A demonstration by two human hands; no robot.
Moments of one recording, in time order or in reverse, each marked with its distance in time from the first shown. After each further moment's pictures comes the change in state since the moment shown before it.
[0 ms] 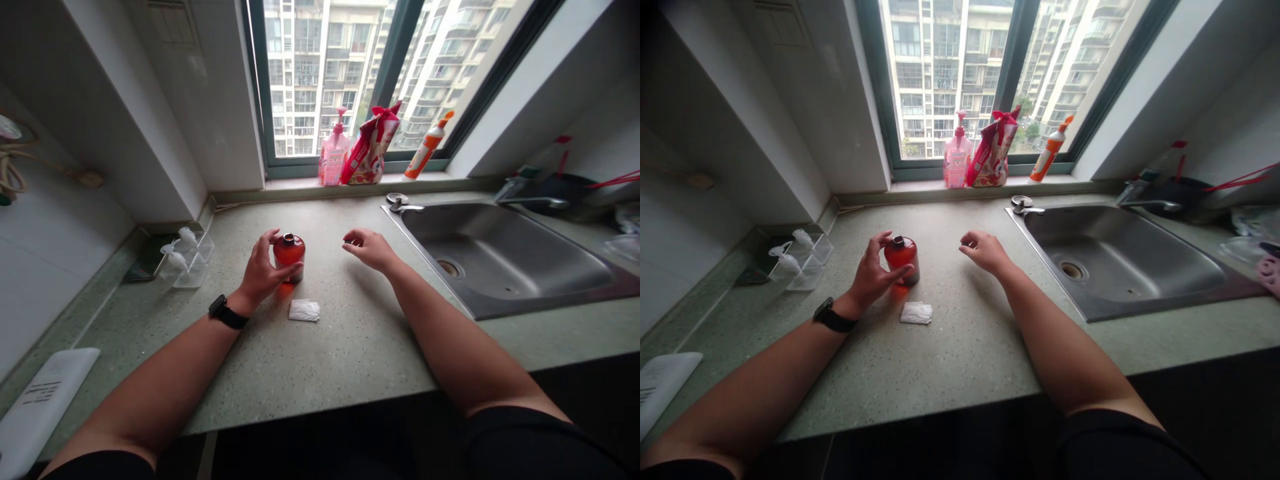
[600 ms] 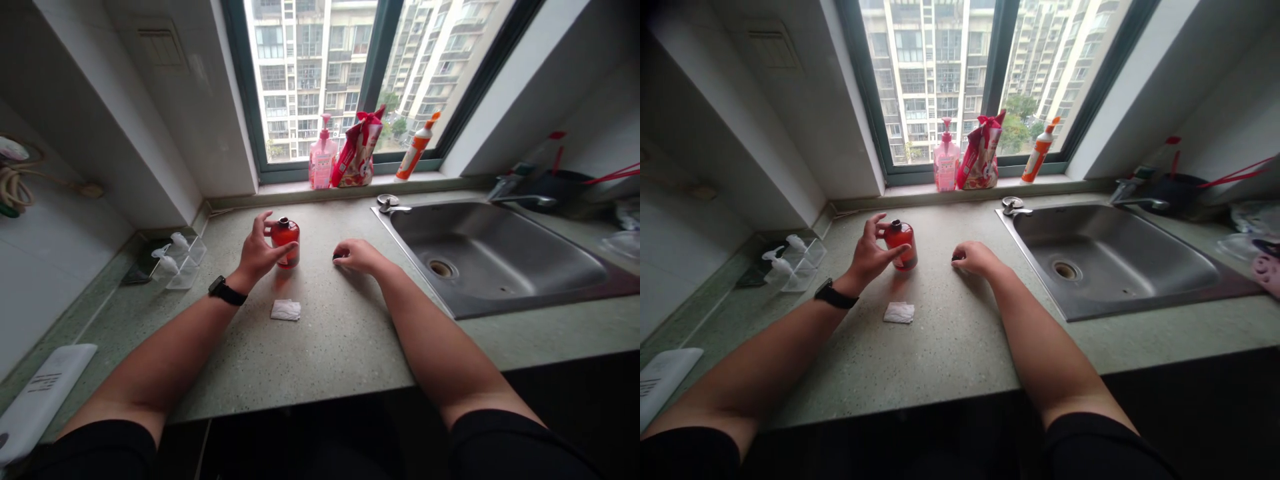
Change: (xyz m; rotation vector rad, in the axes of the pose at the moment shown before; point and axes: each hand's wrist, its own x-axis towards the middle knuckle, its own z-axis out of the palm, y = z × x) left_hand 0.051 0.018 0.022 0.032 0.044 -0.050; right_hand 0.001 0.036 -0.006 -0.179 -0.228 -0.094
